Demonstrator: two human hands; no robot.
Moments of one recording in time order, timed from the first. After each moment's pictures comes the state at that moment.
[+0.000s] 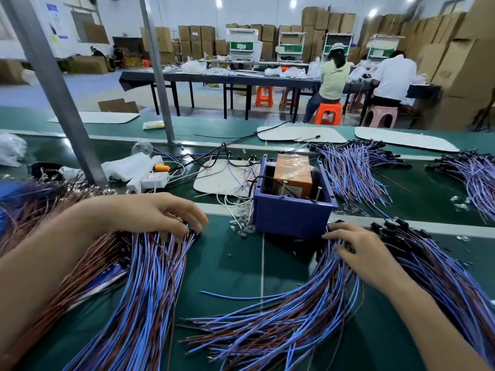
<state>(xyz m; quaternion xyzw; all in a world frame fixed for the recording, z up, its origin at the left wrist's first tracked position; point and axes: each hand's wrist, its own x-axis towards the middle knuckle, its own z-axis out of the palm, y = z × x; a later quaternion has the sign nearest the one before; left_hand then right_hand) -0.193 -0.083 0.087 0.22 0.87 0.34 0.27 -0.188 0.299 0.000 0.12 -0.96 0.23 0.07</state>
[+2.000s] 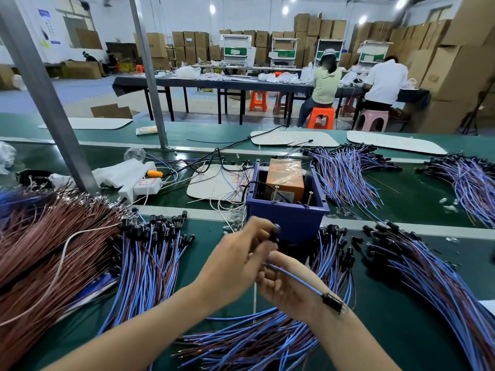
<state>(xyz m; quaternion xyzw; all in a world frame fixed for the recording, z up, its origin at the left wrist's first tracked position) -0.153 0.053 0.017 0.27 0.84 0.45 -0.16 -0.161 0.192 -0.015 -0.07 -0.42 0.86 -0.28</state>
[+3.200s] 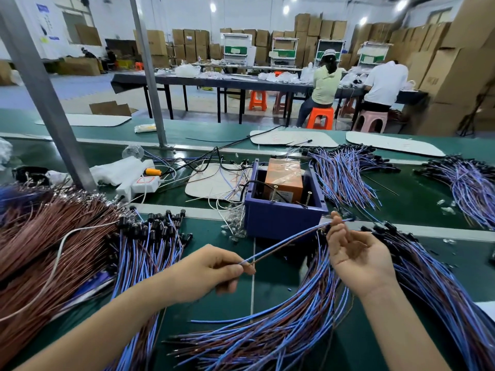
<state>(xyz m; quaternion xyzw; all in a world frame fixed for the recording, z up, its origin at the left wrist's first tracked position) -0.159 0.005 0.012 0.20 0.82 0.50 0.19 -0.181 0.278 0.016 -0.11 -0.15 0.98 -0.06</state>
